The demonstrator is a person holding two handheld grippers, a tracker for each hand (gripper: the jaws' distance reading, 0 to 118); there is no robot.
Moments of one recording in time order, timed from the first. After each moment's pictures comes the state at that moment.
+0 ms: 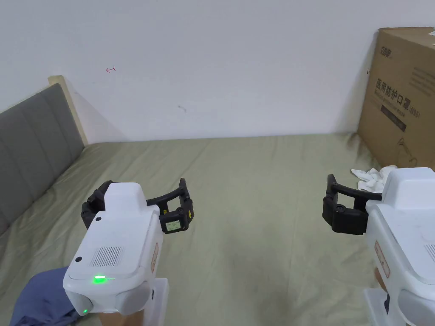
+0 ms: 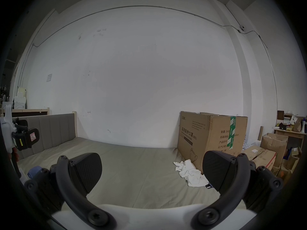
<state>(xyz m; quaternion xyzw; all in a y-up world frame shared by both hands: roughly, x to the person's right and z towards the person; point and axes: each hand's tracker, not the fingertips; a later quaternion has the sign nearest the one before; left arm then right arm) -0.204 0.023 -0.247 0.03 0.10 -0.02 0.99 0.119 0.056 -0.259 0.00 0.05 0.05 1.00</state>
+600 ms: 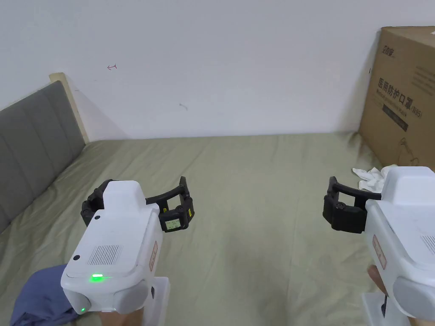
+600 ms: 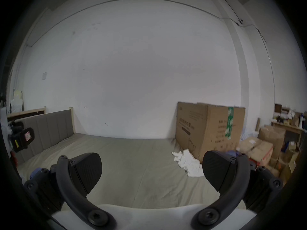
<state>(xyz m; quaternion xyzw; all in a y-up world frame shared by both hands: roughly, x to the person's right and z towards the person) -0.206 0.024 -0.245 0.03 0.10 -0.01 0.99 0.117 0.056 -0.267 -0.06 0.03 0.02 1.00</state>
